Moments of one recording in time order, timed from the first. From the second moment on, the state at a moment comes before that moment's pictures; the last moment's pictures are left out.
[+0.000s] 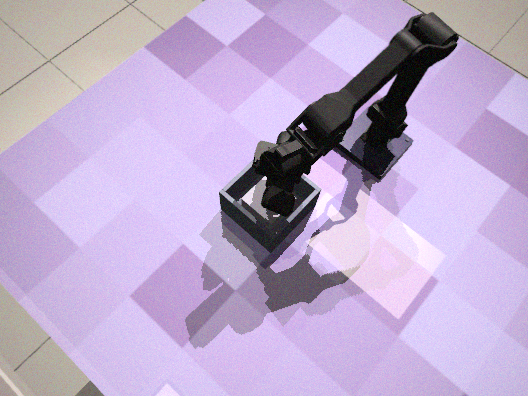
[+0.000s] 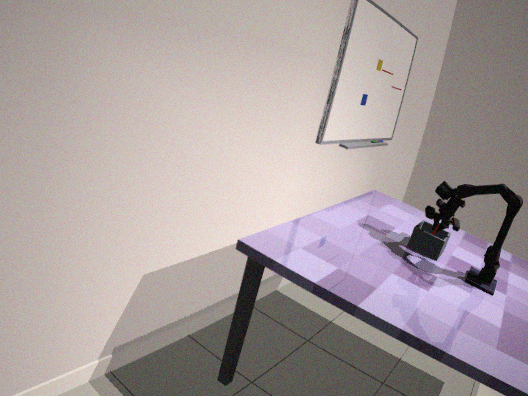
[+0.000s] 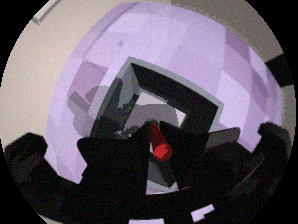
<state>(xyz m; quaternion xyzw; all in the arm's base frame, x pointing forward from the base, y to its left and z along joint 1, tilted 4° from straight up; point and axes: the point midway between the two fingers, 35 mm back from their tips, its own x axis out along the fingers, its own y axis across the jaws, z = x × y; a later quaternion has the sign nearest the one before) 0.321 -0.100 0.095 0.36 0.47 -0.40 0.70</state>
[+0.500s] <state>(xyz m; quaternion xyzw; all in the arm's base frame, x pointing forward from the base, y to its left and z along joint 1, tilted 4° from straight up) 0.345 -0.120 0.082 0.33 0.50 -0.39 0.70</state>
